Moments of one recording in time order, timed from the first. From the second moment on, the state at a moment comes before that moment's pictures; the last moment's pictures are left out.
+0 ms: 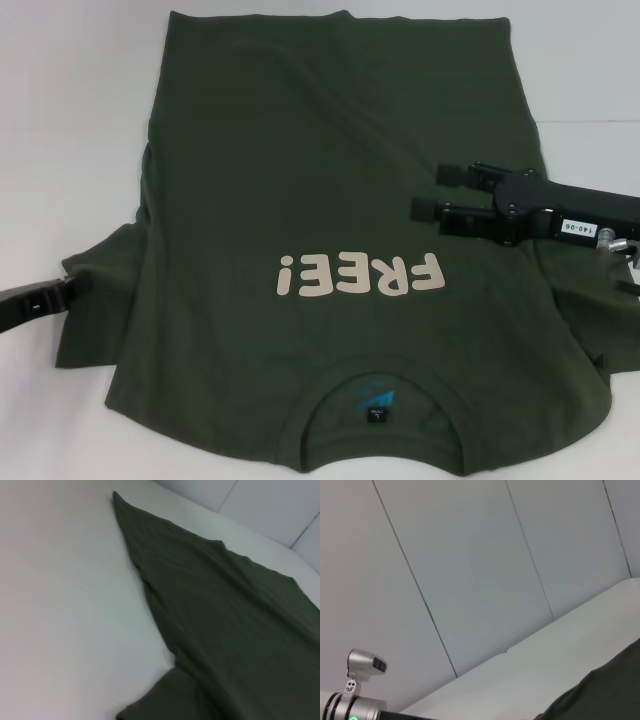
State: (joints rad) left arm -0.39 -2.13 0.46 0.73 2.10 1.14 -1.82; right arm 0.58 2.08 -0.70 -0.66 -1.82 -1.53 1.55
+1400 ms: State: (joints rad) left arm -0.49 -2.09 0.47 0.76 2.18 0.91 -1.81; right arm 0.59 2.09 -0.70 -0.61 -1.78 -1.52 1.54
